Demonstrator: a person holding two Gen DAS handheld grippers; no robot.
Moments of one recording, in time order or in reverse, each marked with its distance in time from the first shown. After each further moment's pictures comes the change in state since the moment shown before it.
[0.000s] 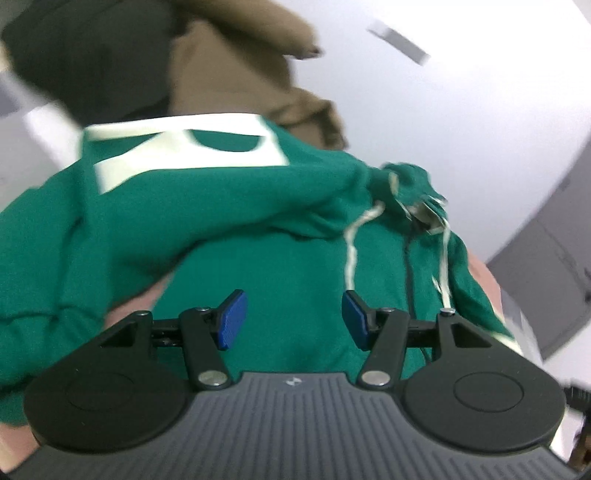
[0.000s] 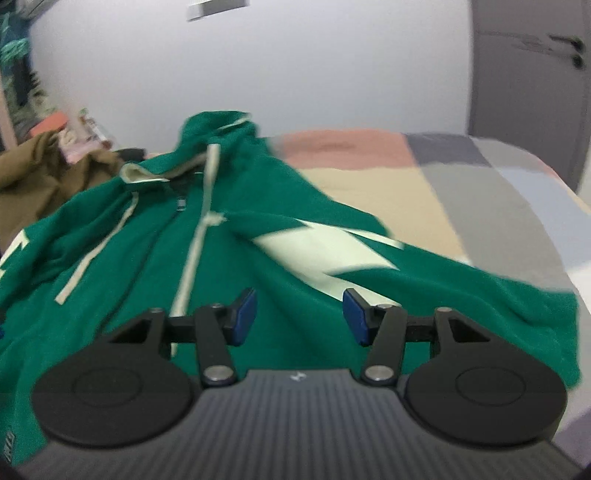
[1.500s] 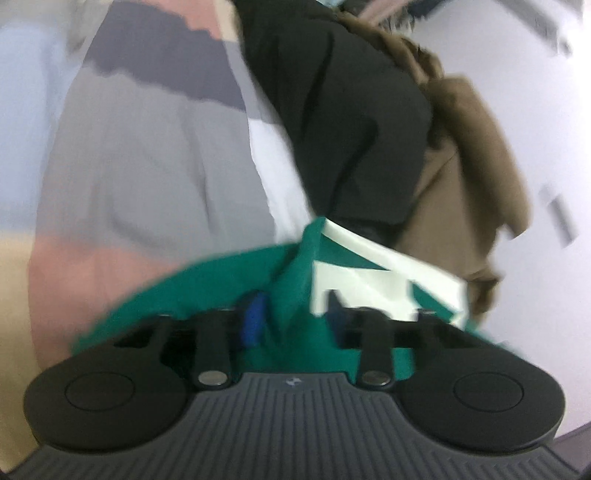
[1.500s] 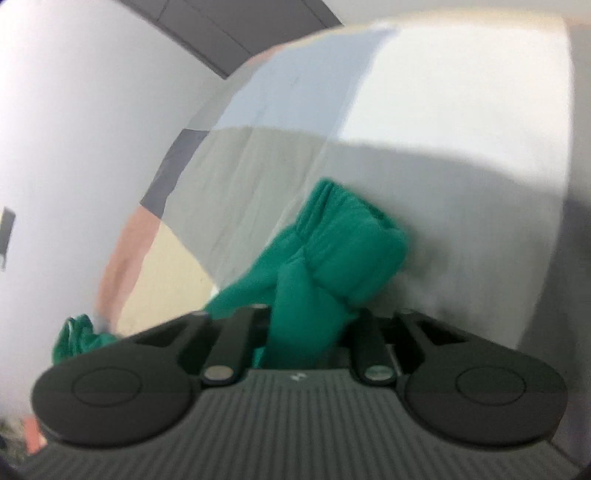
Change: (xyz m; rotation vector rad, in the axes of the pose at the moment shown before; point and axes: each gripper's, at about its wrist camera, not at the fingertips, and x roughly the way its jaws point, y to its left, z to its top) left arm -0.015 0.115 0.055 -0.520 -0.205 0.373; right arm 0.017 -0.214 -0.048 0.979 -0.054 -0.212
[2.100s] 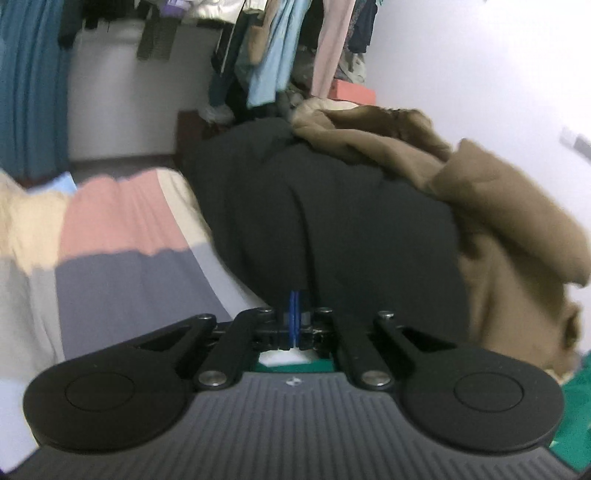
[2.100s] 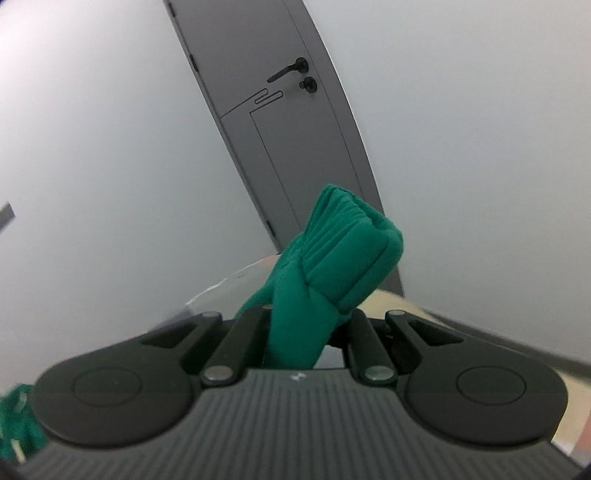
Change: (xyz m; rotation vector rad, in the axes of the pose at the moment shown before) left arm 0.027 -0.052 0.135 0.417 -0.275 0.189; right arm -0.022 0.050 0.186 -0.387 -0.433 -0.043
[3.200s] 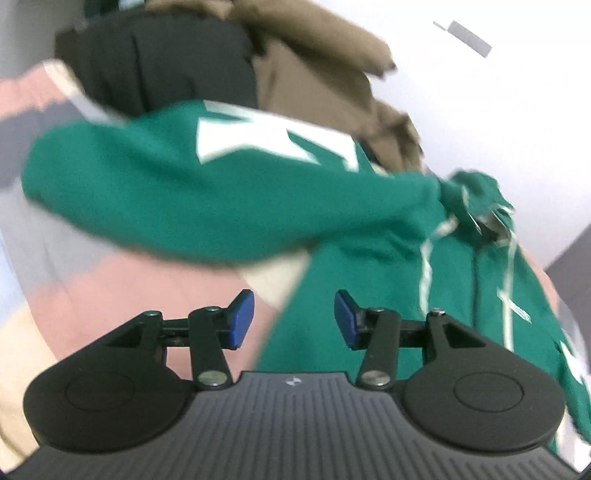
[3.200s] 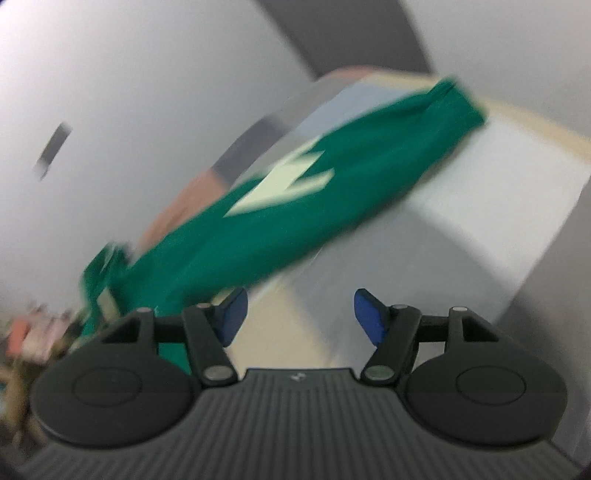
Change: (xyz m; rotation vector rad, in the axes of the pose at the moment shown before) left arm -0.146 -0.056 -0.143 0.128 0.393 -0.425; right arm -0.122 0.040 -0.137 0.119 0.490 0.239
